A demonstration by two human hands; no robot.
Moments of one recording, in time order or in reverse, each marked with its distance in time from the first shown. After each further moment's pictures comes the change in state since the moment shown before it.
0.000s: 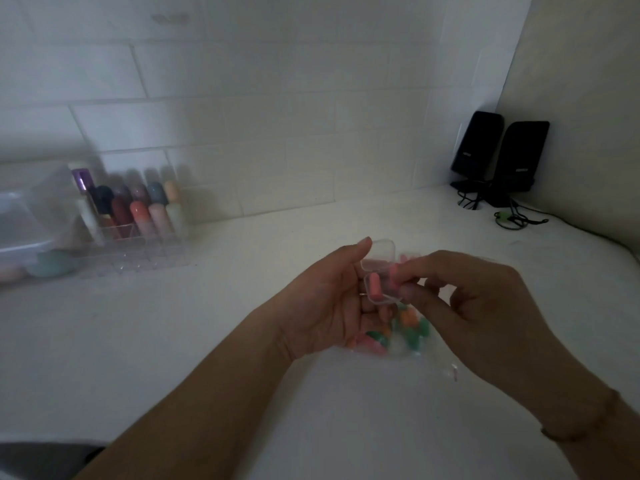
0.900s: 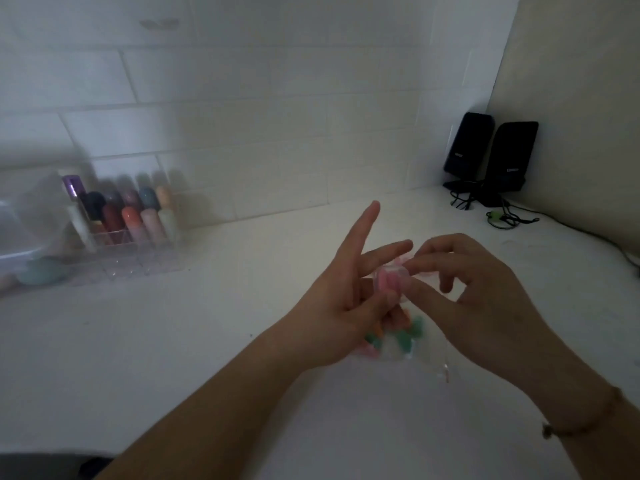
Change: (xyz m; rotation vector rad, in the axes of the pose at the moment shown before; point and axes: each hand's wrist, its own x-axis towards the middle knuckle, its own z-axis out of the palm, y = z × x) left_hand -0.002 -0.017 0.010 0.806 0.143 0.576; right_hand 0.003 0.000 -0.005 -0.034 -0.005 0.340
